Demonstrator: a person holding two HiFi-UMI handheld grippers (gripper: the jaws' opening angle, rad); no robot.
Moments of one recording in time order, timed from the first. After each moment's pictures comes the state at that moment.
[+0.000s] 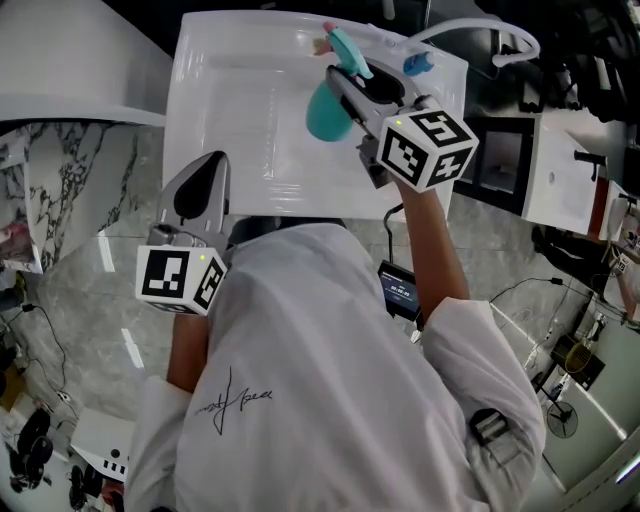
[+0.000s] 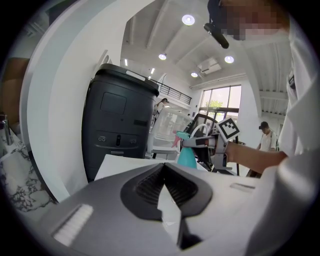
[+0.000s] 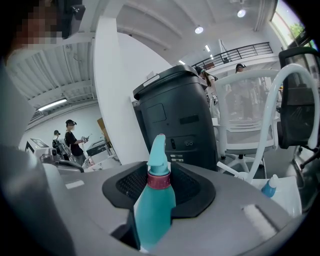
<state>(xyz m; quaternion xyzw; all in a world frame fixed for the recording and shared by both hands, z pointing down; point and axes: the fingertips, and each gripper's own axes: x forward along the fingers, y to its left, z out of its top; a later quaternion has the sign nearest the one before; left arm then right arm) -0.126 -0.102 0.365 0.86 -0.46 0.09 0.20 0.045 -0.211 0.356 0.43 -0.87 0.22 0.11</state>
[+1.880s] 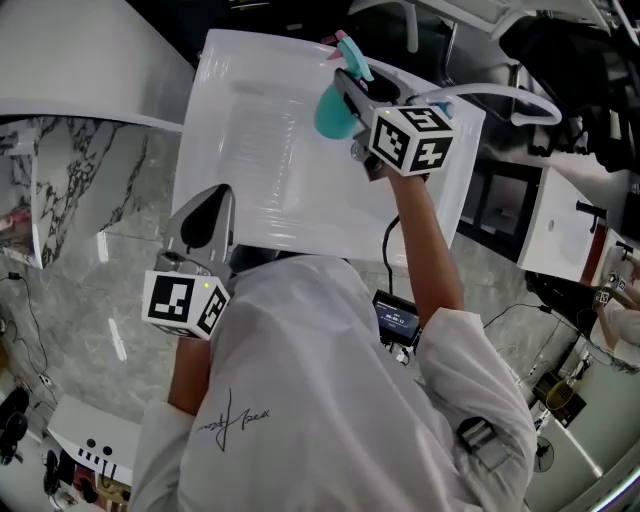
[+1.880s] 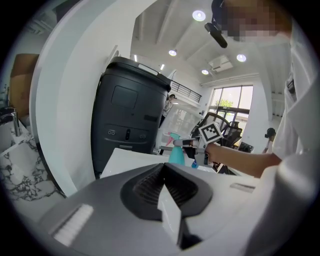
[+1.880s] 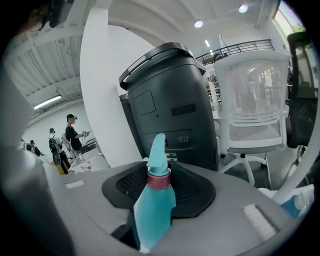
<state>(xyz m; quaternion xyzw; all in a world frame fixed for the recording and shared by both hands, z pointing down) -0.146 -0.117 0.385 0.83 -0.49 0.11 0.23 0.031 -0.303 0.418 0.44 -0.86 0.23 0.13</state>
